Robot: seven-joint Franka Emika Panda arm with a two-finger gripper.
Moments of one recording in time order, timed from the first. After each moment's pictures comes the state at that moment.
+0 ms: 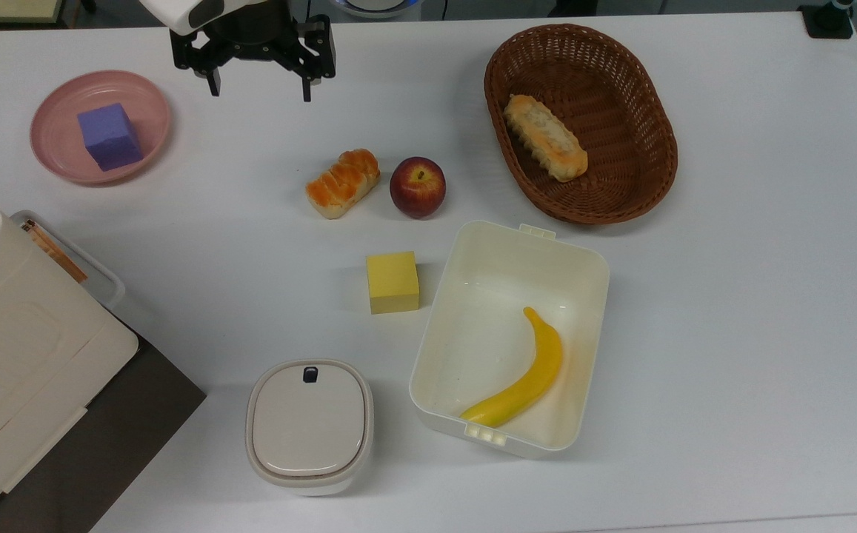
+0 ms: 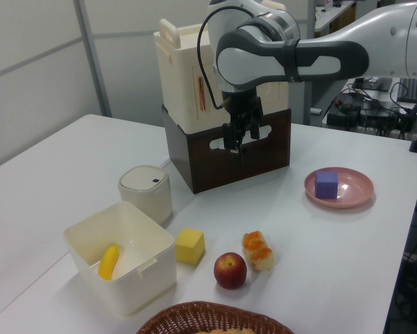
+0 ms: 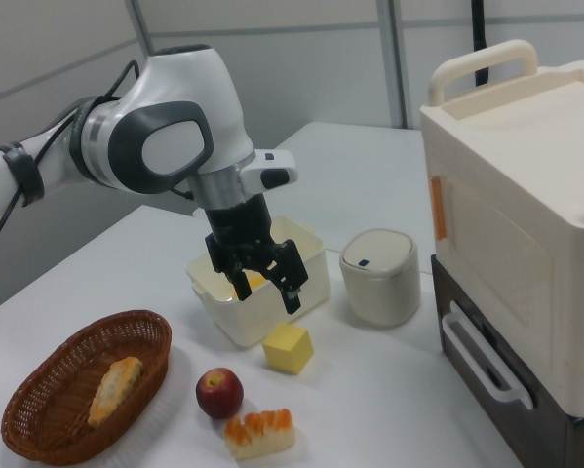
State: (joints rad) arm 0.13 0.17 -0.23 -1.50 -0.08 1.64 -0.12
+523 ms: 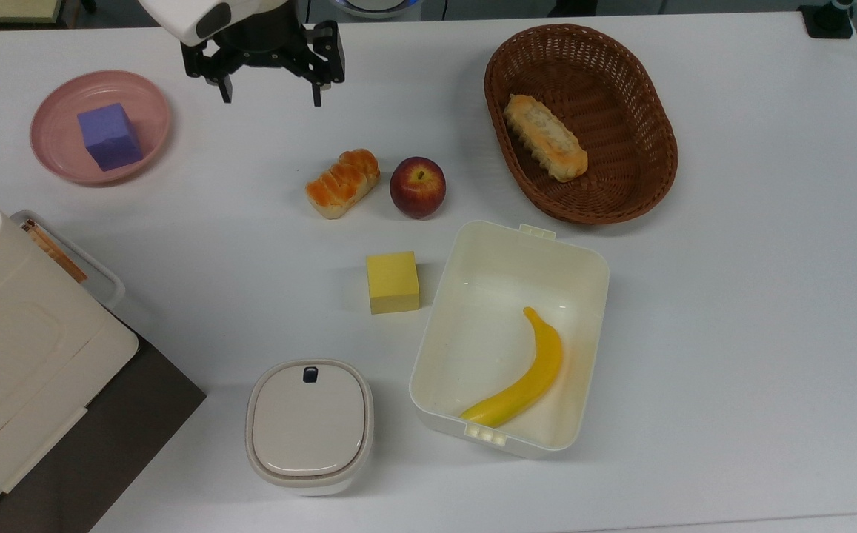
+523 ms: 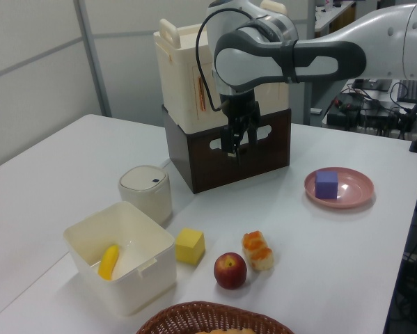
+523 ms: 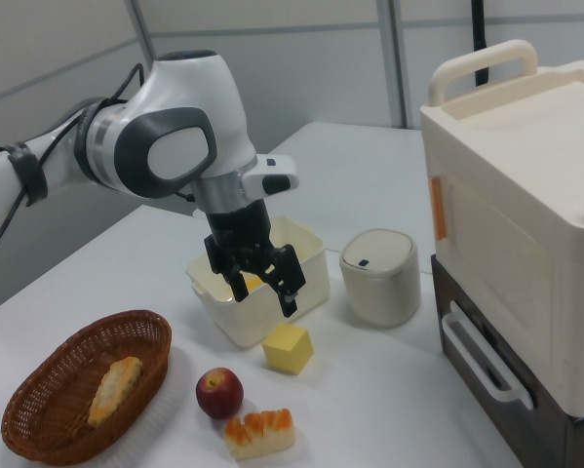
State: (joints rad) arm 0.13 0.19 -0.23 -1.50 -0.05 1.64 -0.12
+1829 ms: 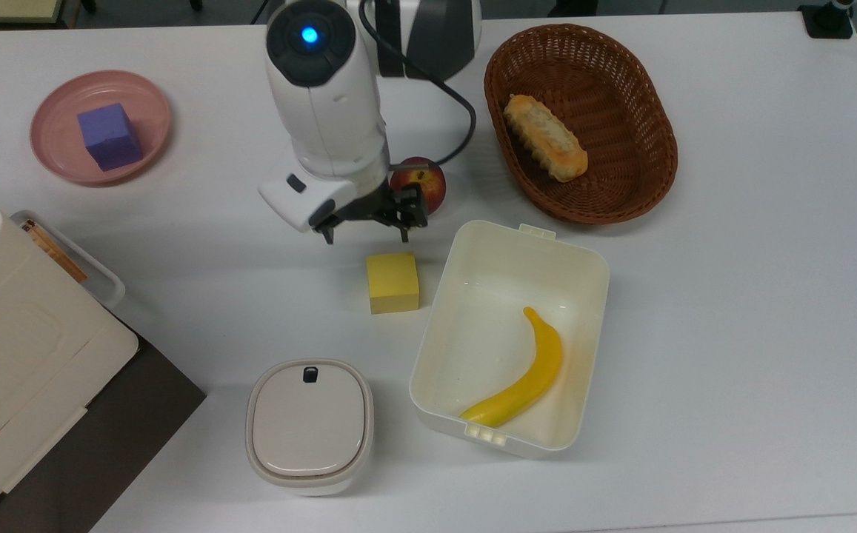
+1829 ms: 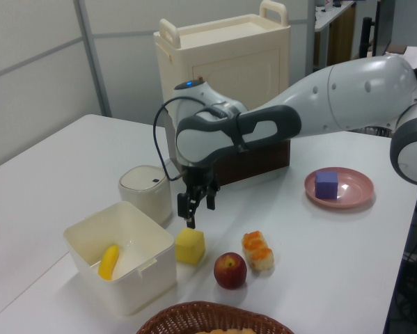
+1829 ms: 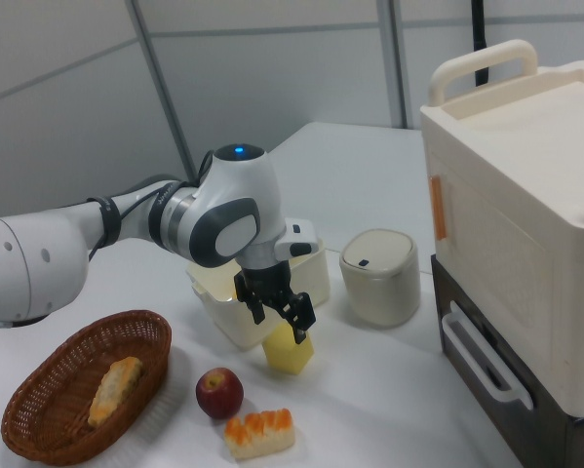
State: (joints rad) arm 0.15 0.47 -0.16 -1.50 0.13 1.95 -0.05
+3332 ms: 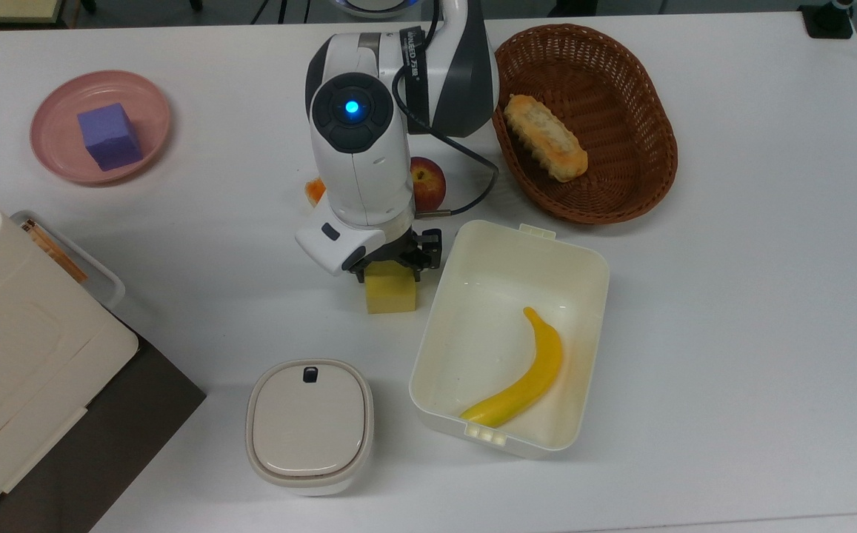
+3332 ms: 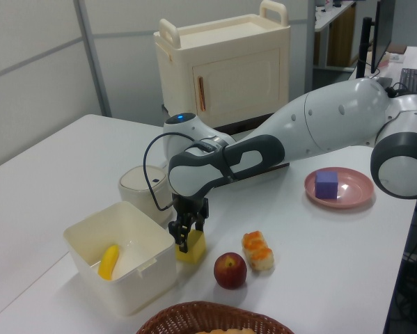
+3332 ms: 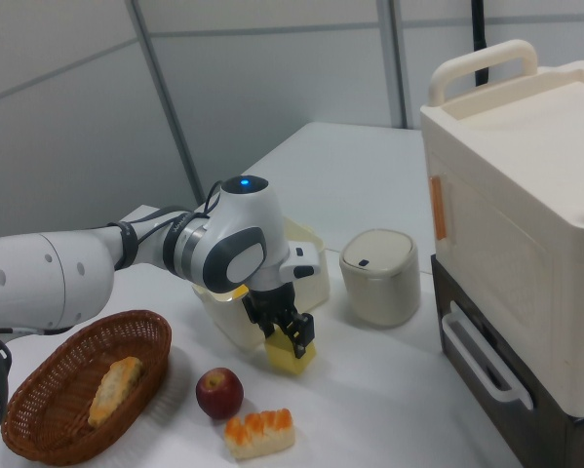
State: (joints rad) arm 0.15 0.57 -0.12 -1.50 0.12 2.08 -0.03
